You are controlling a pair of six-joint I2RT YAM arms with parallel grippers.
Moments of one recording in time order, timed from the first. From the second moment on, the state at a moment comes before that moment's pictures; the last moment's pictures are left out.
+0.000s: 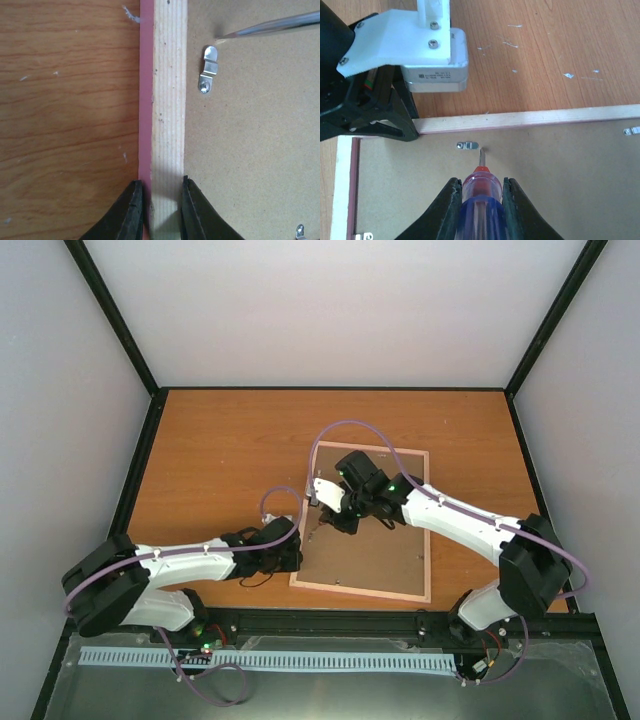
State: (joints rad) left arm -0.95 1.30 0.48 -0.21 -0.04 -0.93; right arm 0.81 1.49 1.07 -0.52 -0.29 -0.49
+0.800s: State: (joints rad) left arm -0.75 1.36 0.55 -0.26 -0.02 -0.81; right arm 0.61 1.42 1.09 -0.60 -0.32 -0.46
